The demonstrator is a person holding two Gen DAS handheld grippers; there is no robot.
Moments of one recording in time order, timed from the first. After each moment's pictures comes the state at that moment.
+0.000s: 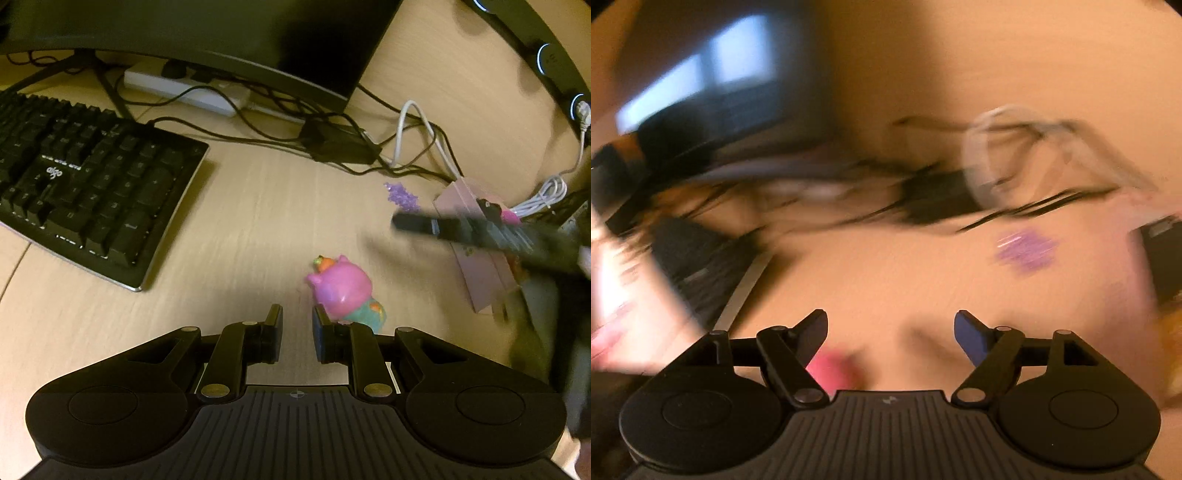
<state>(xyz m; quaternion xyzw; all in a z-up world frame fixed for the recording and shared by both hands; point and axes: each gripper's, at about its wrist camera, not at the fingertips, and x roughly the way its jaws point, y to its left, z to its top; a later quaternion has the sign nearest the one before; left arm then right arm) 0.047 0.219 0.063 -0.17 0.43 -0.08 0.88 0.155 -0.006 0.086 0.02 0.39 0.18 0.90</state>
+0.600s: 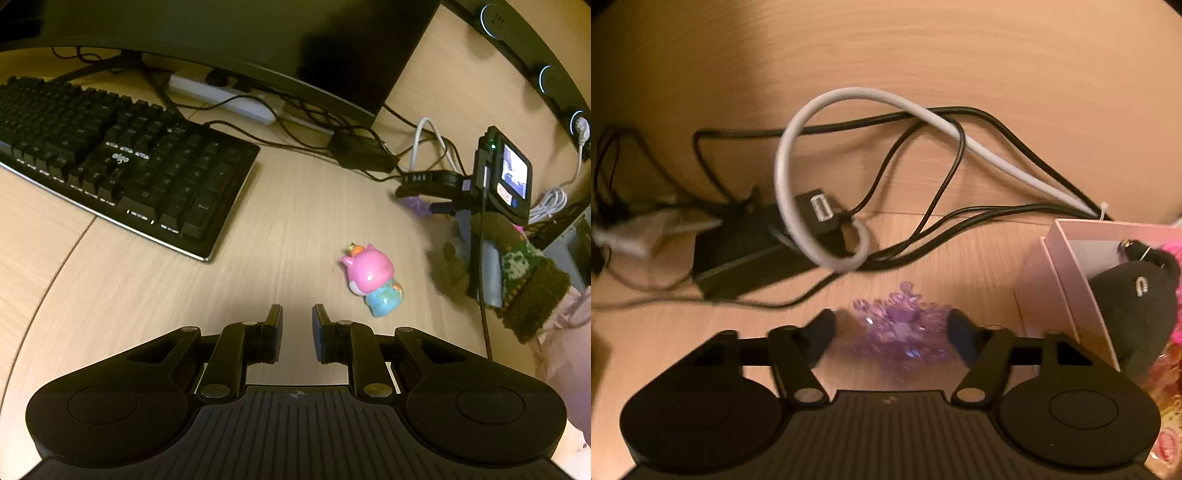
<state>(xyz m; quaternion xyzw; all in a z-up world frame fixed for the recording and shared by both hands) 0.006 0.253 0.072 -0.18 0.43 -0.06 0.89 0.250 -0.012 0.037 0.00 0.41 0.02 0.91</state>
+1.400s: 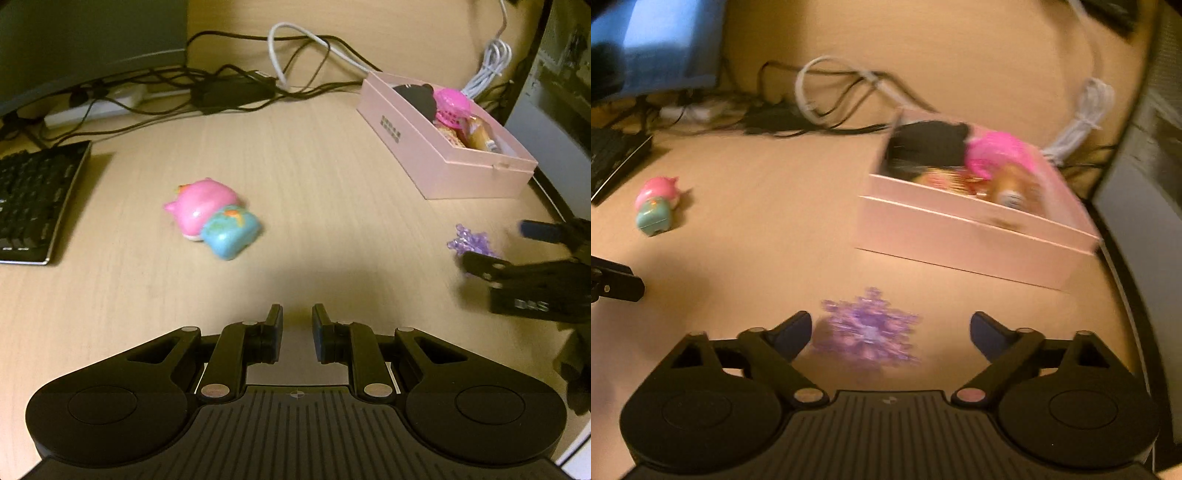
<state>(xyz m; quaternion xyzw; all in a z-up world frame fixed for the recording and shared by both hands) 0.005 0.097 0.053 0.01 0.46 -0.12 0.88 0.010 -0.136 0.056 -0.10 0.38 0.03 0.92</state>
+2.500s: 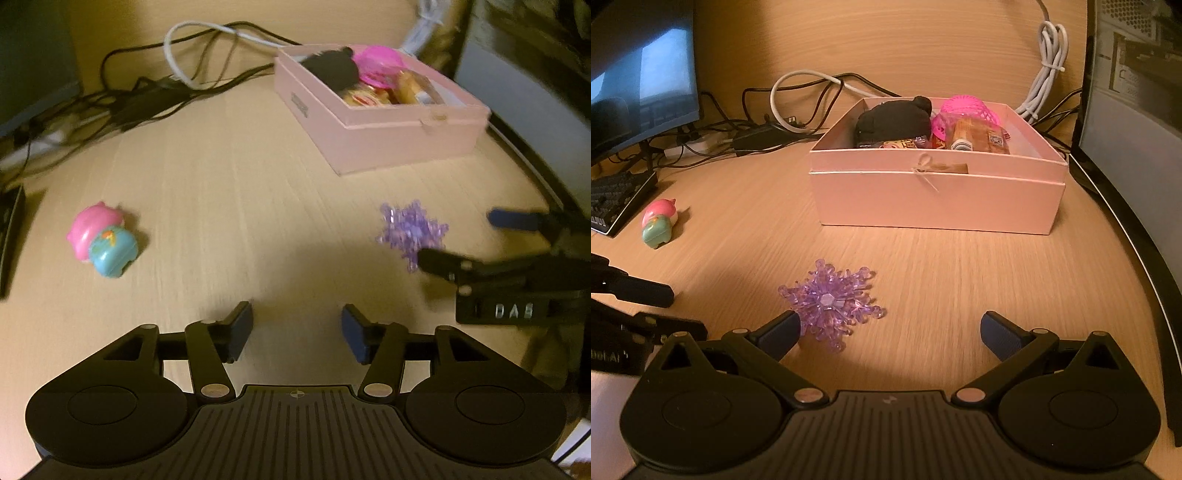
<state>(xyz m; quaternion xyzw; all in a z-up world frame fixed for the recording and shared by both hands) 0.002 0.017 0.050 0.05 0.47 -0.15 0.87 -0.008 -0.197 0.041 0.00 0.37 0.07 0.93</state>
